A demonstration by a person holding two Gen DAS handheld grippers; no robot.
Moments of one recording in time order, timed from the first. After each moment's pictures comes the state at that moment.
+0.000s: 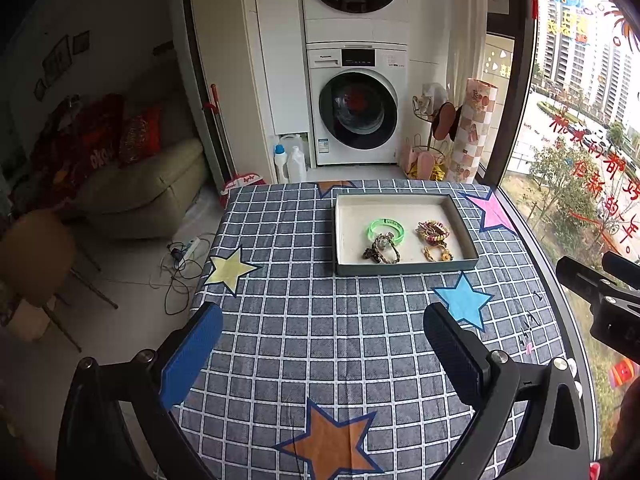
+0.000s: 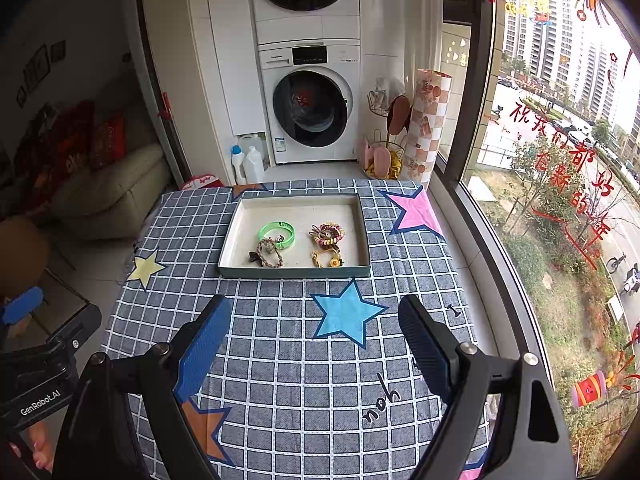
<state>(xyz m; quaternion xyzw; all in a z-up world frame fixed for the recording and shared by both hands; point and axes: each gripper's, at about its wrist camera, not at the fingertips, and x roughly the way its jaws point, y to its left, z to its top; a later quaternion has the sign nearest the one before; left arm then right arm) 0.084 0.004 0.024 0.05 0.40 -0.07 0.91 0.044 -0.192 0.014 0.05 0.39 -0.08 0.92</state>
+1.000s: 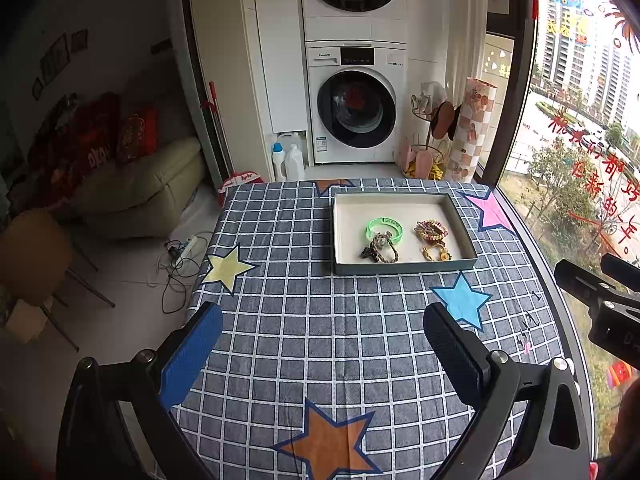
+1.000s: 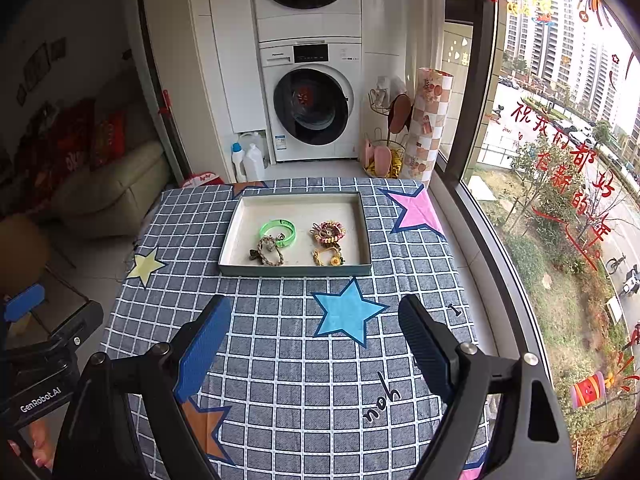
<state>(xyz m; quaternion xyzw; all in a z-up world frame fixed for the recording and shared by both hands) 0.087 0.002 0.023 0.05 0.40 -0.07 0.91 0.045 -0.192 0.011 0.05 0.39 -0.08 0.92</state>
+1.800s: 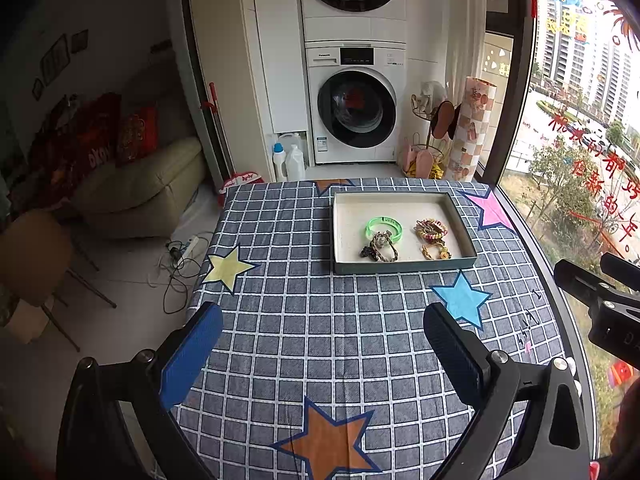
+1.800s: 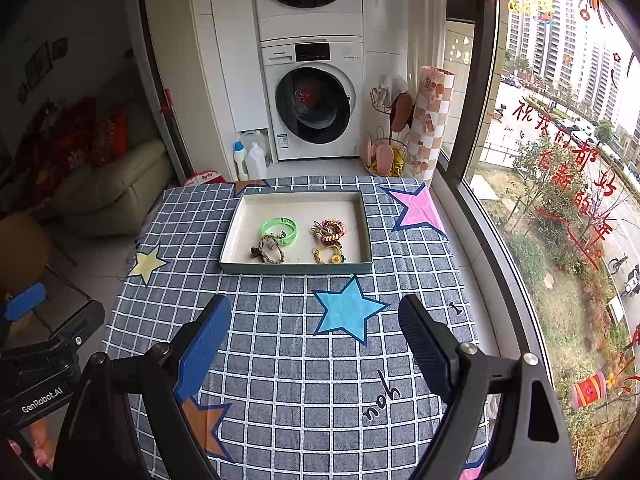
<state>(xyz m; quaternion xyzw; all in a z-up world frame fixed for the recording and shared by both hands) 0.086 0.001 0.023 0.05 0.40 -0.07 0.91 0.044 -0.193 0.007 0.05 0.39 -0.08 0.92</state>
